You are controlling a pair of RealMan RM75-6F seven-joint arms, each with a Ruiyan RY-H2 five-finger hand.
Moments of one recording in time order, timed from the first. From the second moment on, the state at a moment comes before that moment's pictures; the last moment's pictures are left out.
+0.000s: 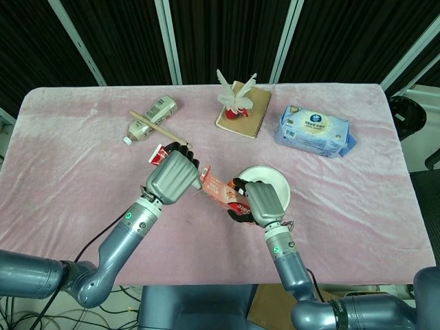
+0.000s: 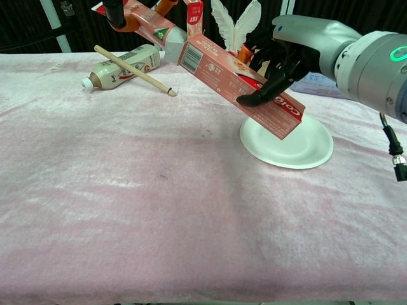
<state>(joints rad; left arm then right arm) -1.25 -1.25 -0.08 -2.03 0.69 1.29 1.39 0.77 -1.58 0.32 -2.00 -0.75 1.33 -0.56</state>
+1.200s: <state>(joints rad) -1.33 -1.31 -0.09 -2.00 0.79 1.30 1.50 0.75 -1.56 0.34 -2.03 -0.76 1.33 -0.50</state>
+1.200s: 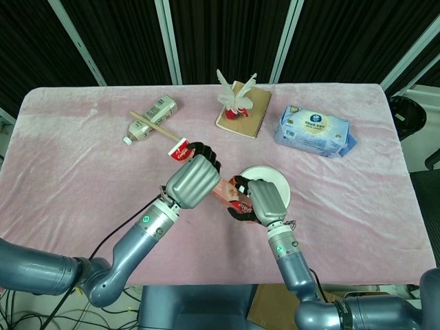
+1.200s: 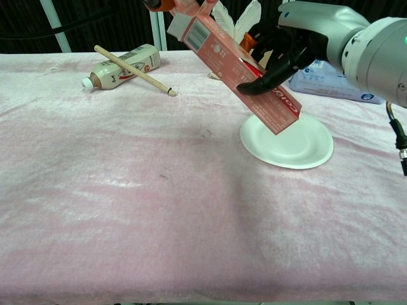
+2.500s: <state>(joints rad) -1.21 -1.26 -0.17 -2.07 1.07 1.36 1.25 0.66 -1.62 0.38 -1.95 -0.86 1.40 -0.32</state>
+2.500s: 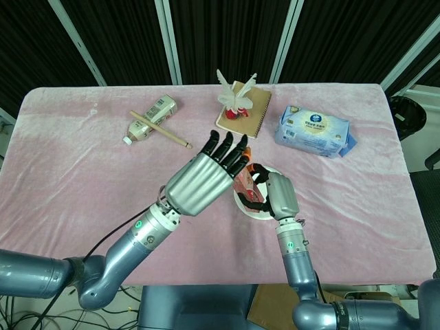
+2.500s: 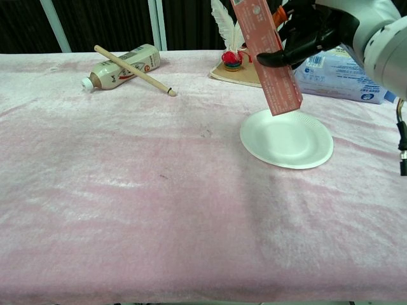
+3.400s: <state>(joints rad) -0.64 -1.12 0.21 -2.09 1.48 1.57 0.68 0.61 -1.61 0.22 -1.63 -0.87 1.31 -0.43</state>
